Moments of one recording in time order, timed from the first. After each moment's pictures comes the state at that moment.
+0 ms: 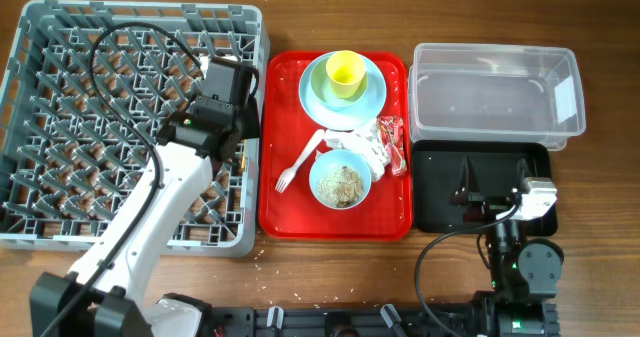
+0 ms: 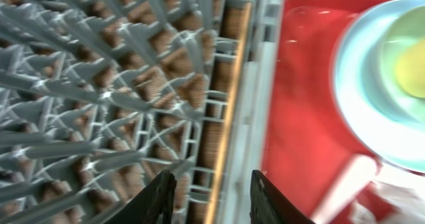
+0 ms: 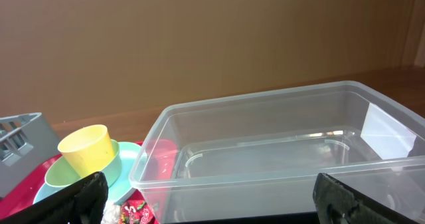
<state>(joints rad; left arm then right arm) -0.32 1.45 1.09 -0.64 -0.23 -0.35 -0.04 0.02 0.01 0.00 -0.04 0.17</state>
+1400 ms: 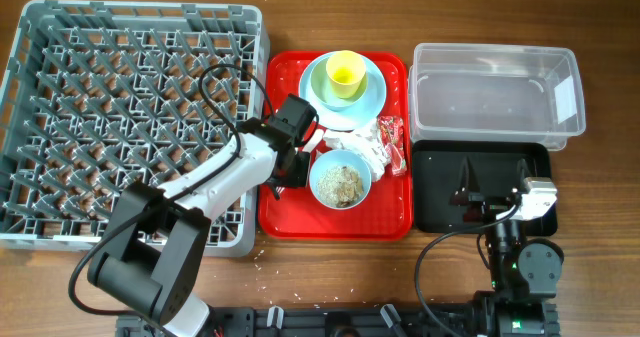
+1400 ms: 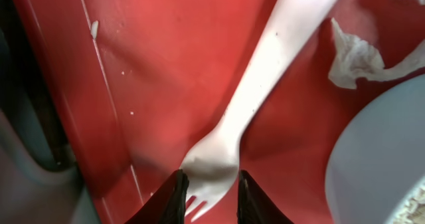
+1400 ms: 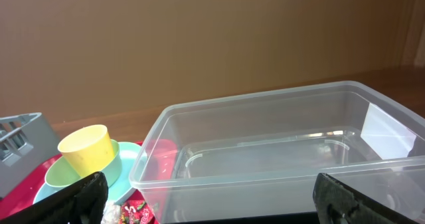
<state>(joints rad) -0.53 1.76 1.03 -0.71 -0.02 -0.36 -0.04 0.02 0.01 0.00 -0.04 0.17</state>
